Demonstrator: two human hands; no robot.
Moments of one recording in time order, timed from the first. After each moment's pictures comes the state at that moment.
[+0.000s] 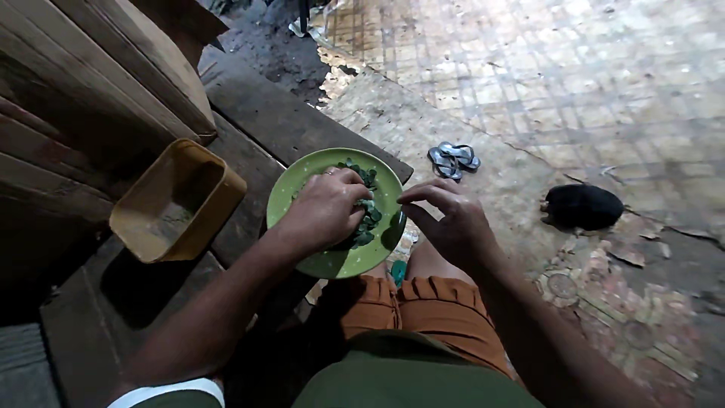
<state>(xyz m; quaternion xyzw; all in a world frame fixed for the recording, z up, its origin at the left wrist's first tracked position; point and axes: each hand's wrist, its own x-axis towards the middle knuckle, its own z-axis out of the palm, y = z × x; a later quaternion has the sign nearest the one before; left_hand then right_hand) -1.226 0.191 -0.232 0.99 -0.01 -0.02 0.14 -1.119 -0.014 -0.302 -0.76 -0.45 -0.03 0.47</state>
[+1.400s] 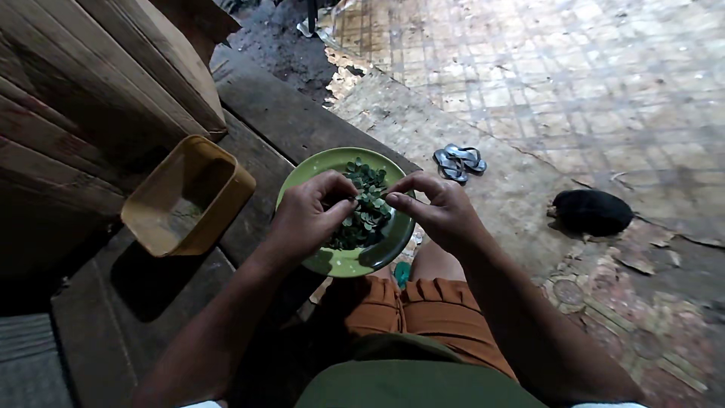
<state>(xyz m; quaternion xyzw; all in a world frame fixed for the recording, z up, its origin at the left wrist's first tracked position) -1.266 0.198 -0.231 0.90 0.07 0.15 0.40 -1.120 0.017 -0.285 -0.69 -0.44 0.12 0.56</state>
